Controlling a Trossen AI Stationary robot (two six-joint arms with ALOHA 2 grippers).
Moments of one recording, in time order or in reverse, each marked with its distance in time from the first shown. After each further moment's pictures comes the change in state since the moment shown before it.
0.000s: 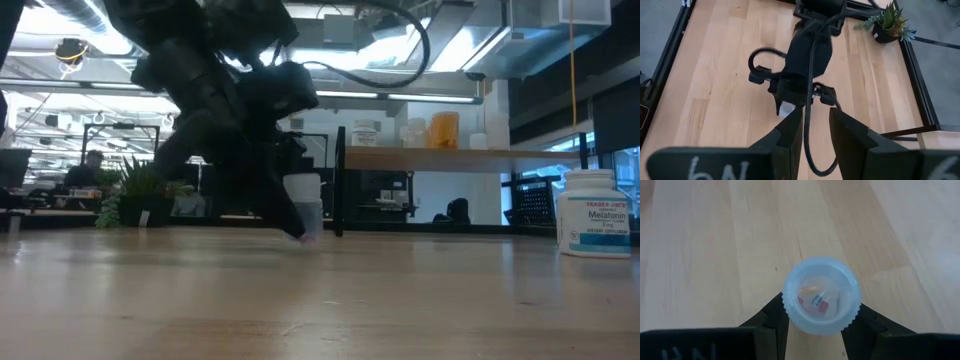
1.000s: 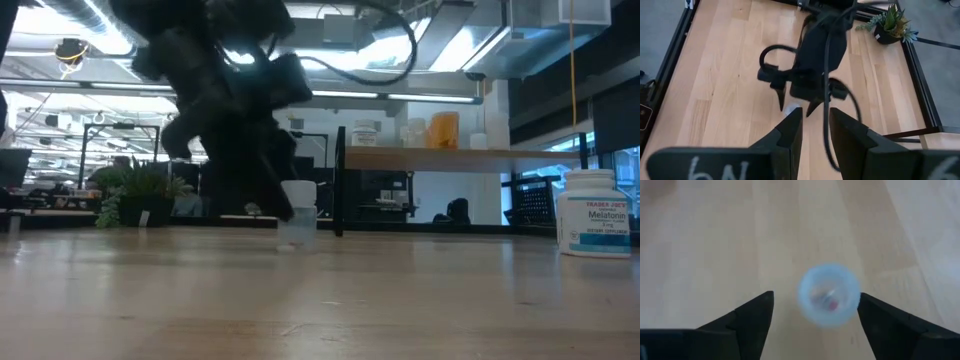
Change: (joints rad) left arm 0.025 -0.054 -0.002 -0.061 -0.006 -0.064; right arm 0.000 0.000 0.000 0.008 -0.008 -0.001
